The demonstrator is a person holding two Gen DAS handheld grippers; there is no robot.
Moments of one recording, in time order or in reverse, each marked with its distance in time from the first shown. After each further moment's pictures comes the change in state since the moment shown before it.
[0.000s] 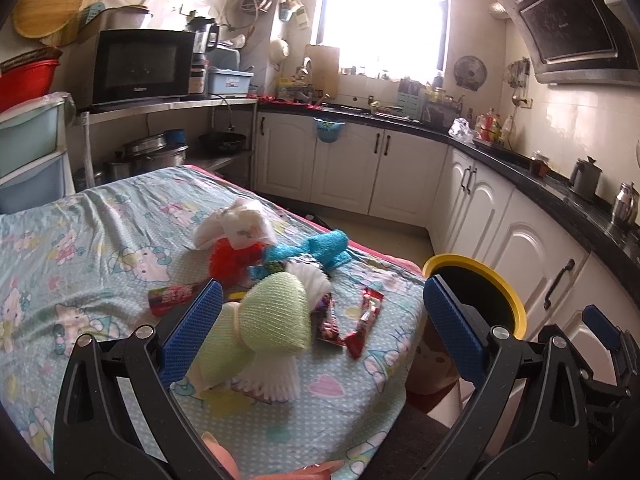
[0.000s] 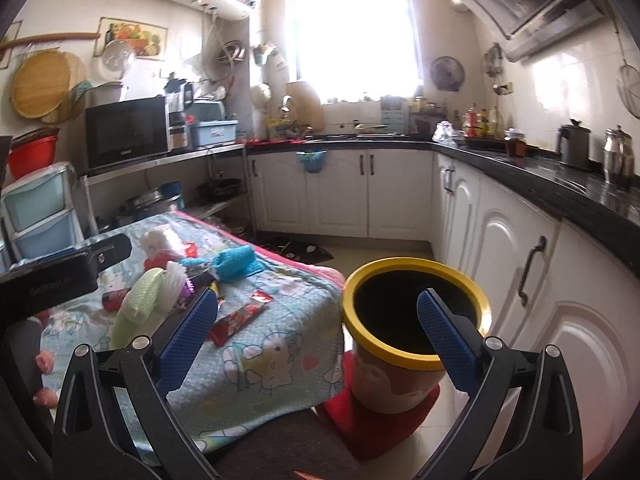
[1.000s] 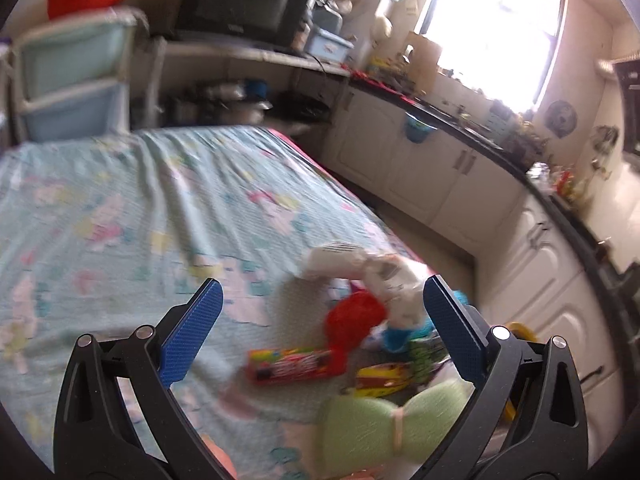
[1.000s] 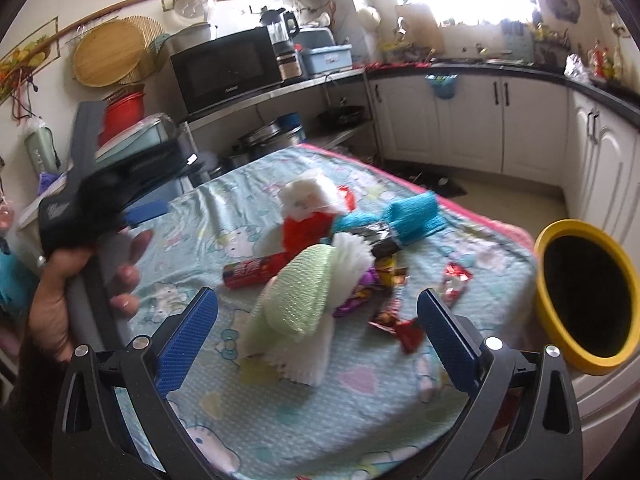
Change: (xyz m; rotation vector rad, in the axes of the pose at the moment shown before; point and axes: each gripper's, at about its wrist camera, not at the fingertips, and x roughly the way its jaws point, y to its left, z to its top) left arm 0.078 0.162 0.064 -0.323 0.126 0.091; right arm 0.097 0.113 0.019 -0.010 0.307 0.462
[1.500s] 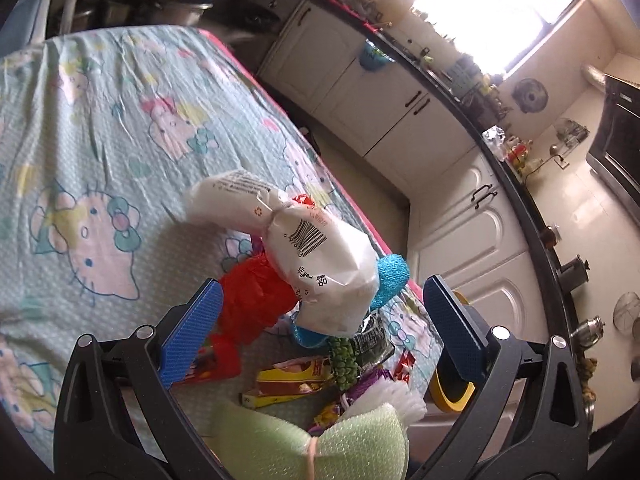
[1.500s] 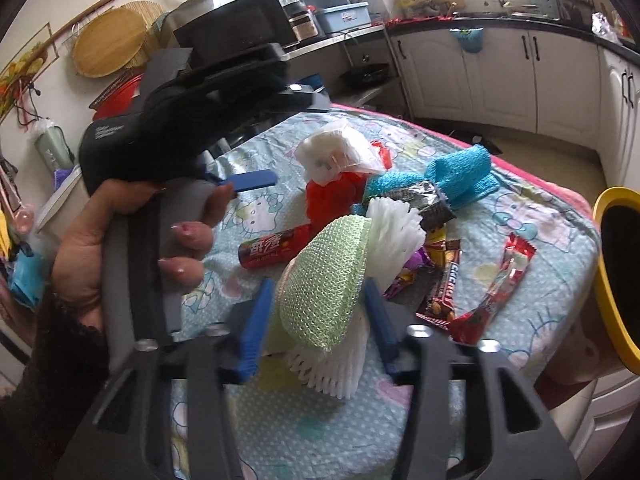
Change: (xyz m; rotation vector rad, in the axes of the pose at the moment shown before) left arm 0.095 -0.030 -0.003 -0.102 0.309 -0.235; right arm 0.051 -0.004 -0.001 0.046 0.139 0.127
